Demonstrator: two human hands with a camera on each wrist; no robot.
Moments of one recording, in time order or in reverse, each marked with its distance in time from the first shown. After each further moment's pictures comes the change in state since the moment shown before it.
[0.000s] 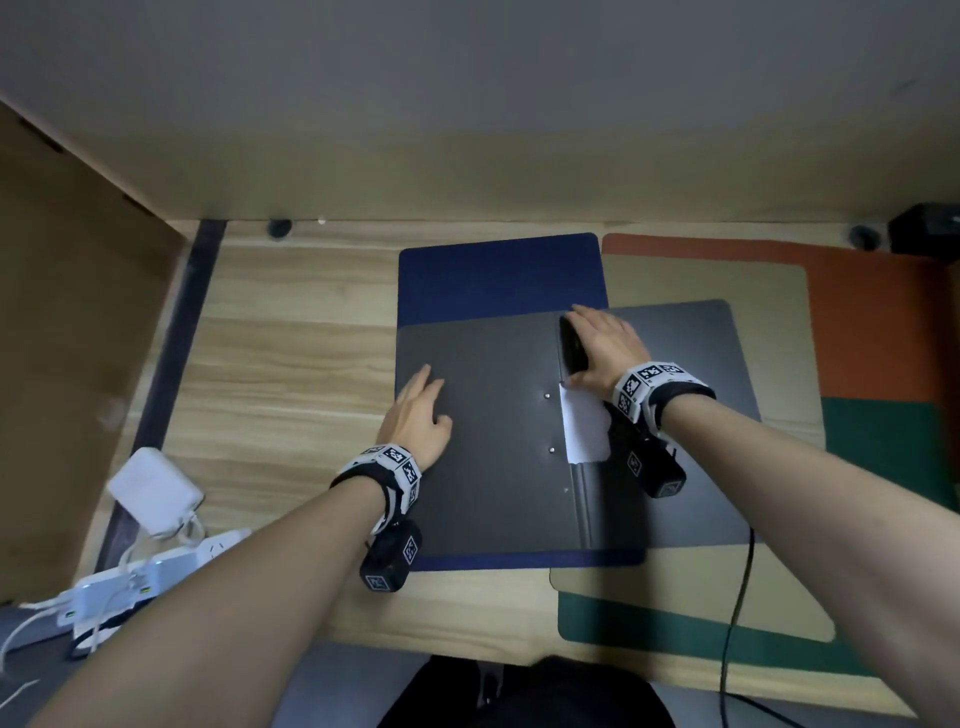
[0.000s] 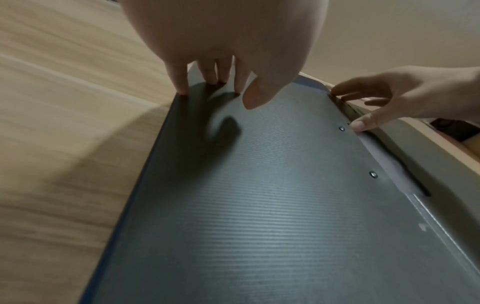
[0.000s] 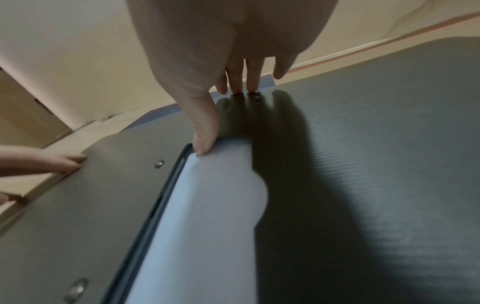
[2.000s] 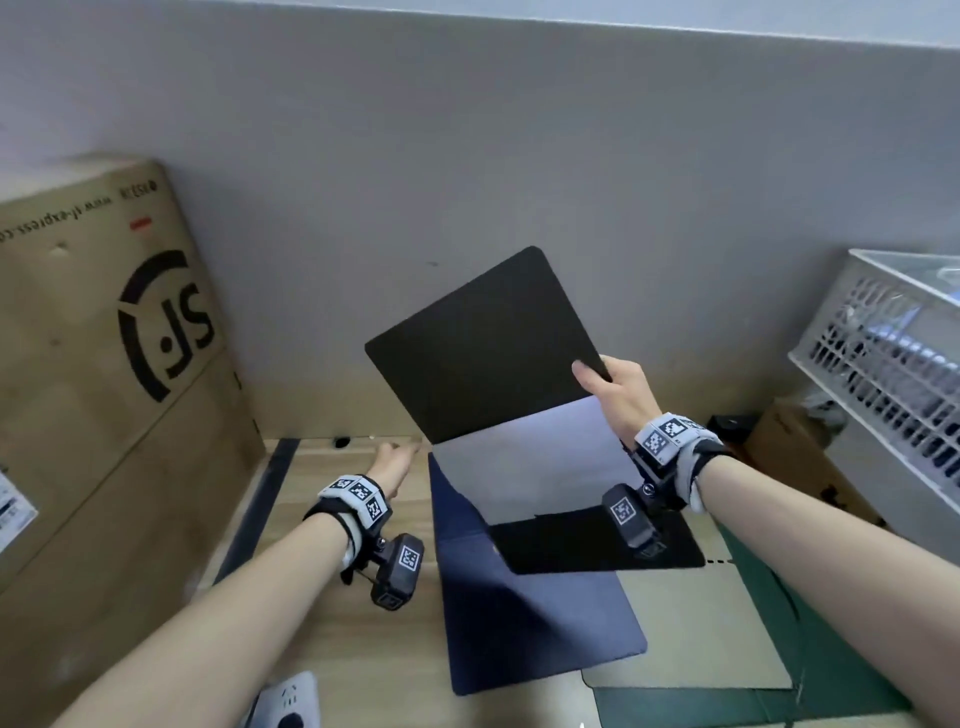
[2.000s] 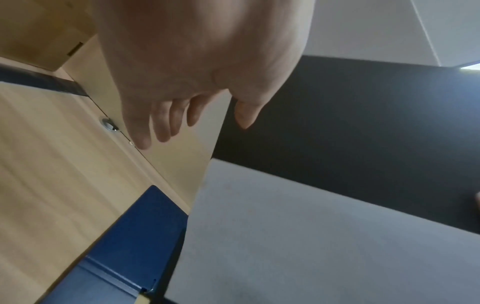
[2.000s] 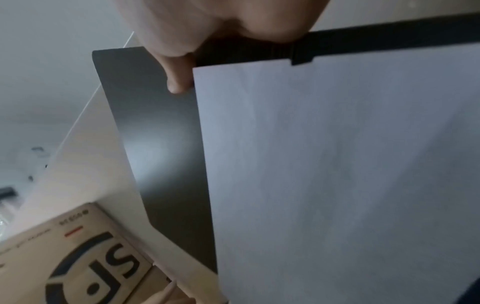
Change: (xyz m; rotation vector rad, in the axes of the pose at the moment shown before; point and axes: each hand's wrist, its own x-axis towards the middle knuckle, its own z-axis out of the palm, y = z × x) left_hand -0.114 0.002 -0.222 -0.875 0.079 -0.079; right_hand -0.215 -0.202 -0.218 0.791 0.794 -0.063
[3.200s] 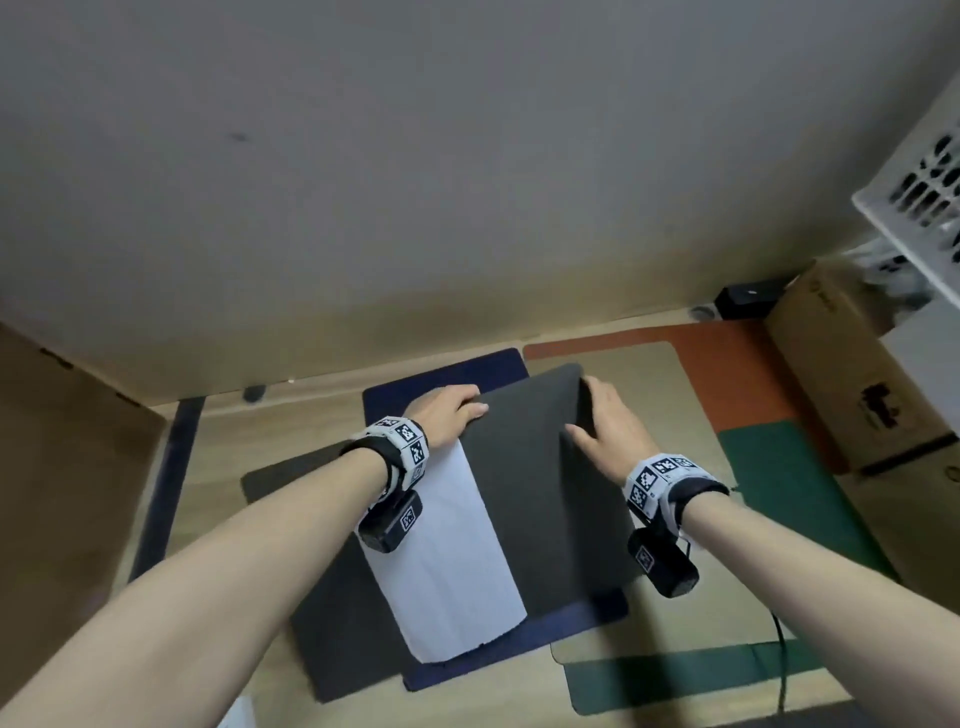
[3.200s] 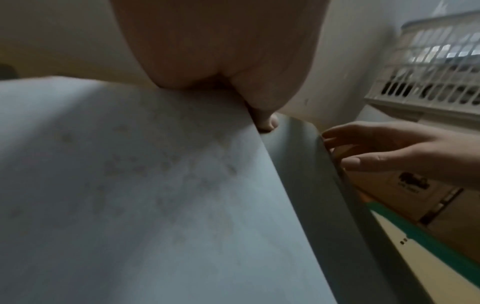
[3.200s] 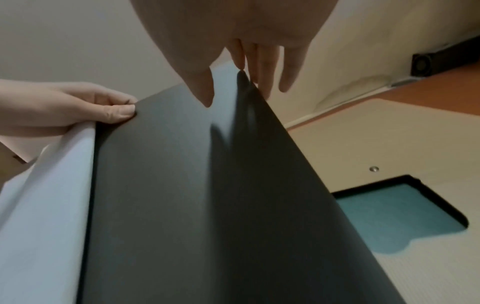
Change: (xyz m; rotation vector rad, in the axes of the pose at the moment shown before) left_hand 0.146 0.005 0.192 1.008 -0.419 0.502; right_hand 0.014 0.260 -0.001 -0.562 -0.262 0.276
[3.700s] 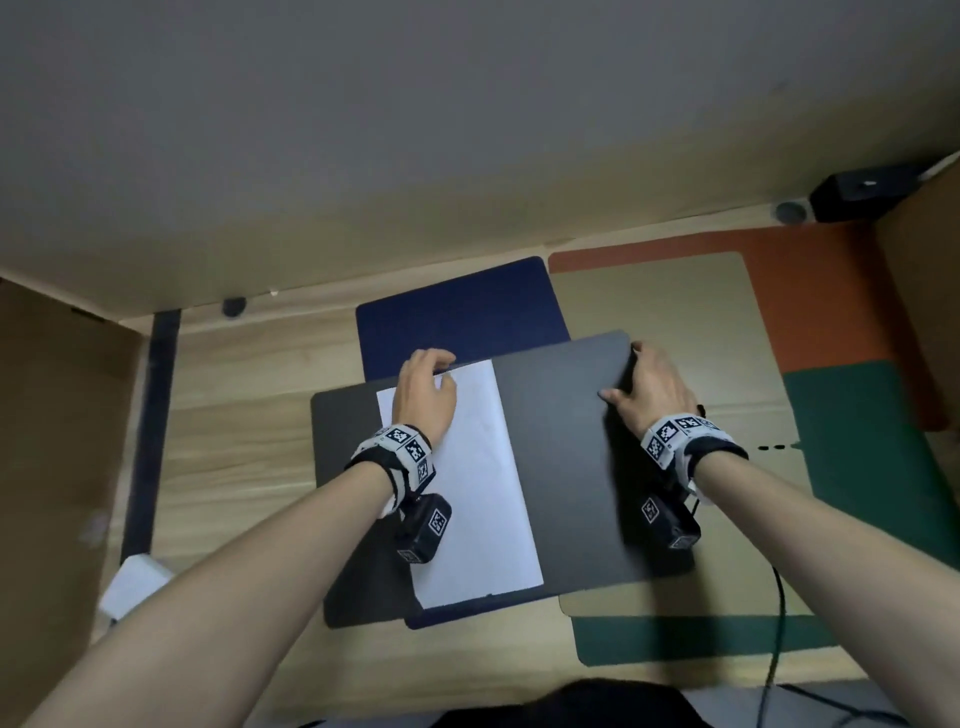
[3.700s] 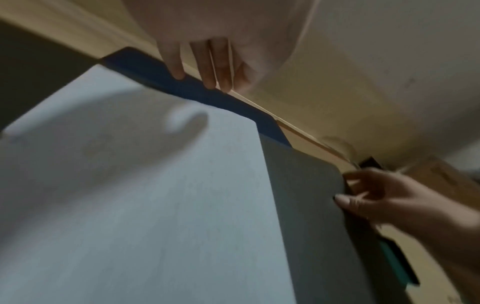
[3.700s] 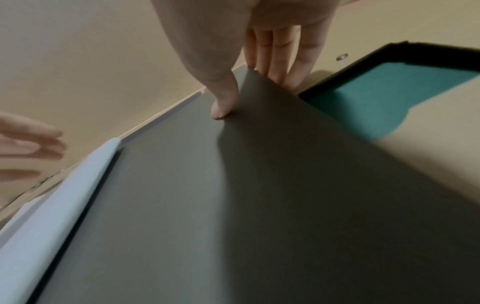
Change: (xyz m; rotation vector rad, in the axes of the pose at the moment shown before) left_hand 0.000 -0.058 0.099 -0.333 0.400 -0.319; right_hand 0.036 0.063 0.069 -0.094 -0.118 0.334
